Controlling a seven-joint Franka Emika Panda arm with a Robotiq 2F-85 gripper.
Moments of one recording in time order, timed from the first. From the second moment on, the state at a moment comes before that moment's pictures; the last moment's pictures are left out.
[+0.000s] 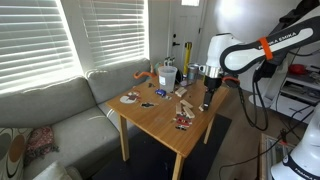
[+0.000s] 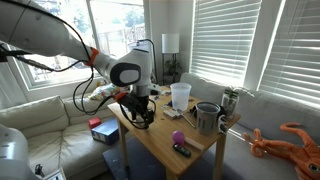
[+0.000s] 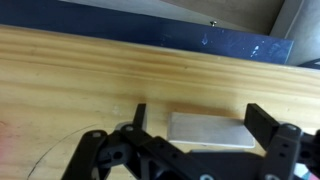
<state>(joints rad) -0.01 -0.28 -0.05 -2.46 0.05 2.14 -0.15</state>
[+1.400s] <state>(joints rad) -0.01 -0.28 -0.06 -2.46 0.09 2.18 -0.15</state>
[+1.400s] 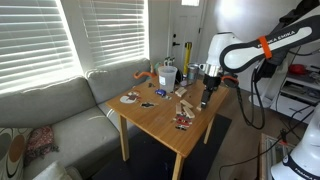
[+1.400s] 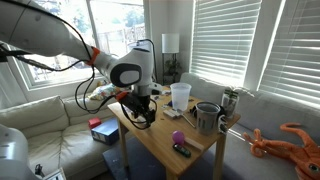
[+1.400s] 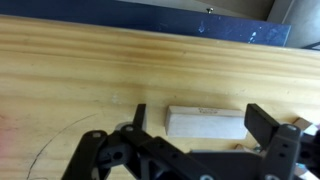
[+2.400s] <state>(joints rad) -0.01 -0.26 -0.06 -2.46 0.15 2.18 -0.16</state>
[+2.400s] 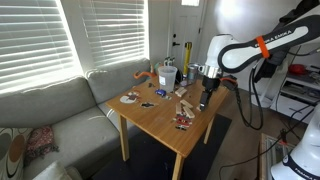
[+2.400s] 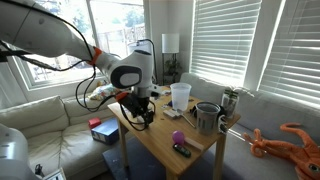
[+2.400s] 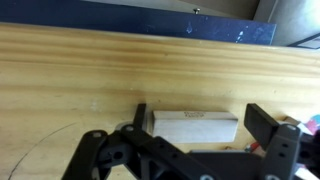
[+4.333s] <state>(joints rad) 0.00 -0.25 -0.02 -2.44 0.18 2.16 0.09</state>
